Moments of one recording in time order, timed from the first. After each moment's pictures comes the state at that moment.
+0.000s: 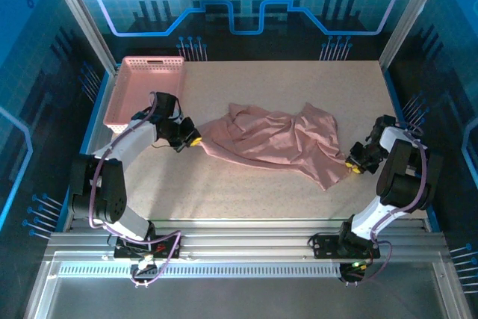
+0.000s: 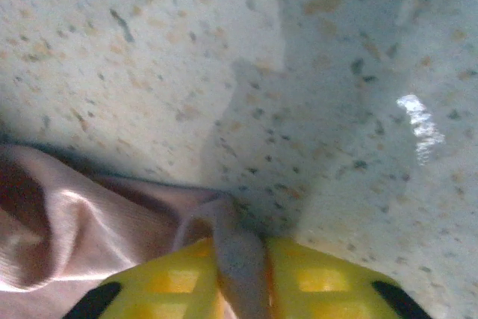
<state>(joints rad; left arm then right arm) -0.12 1.56 1.03 -0.61 0.46 -0.86 -0.39 1.68 0.94 -0.78 -0.21 0.32</state>
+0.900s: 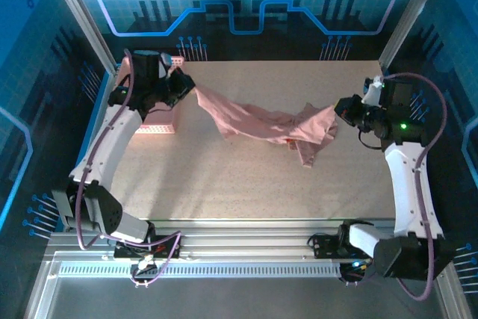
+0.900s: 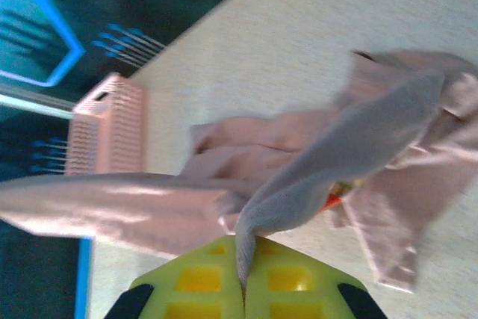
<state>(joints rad) -0.12 1.46 1.47 -0.59 0.39 -0.83 -0.11 1.12 1.26 -0.80 -0.50 0.54</state>
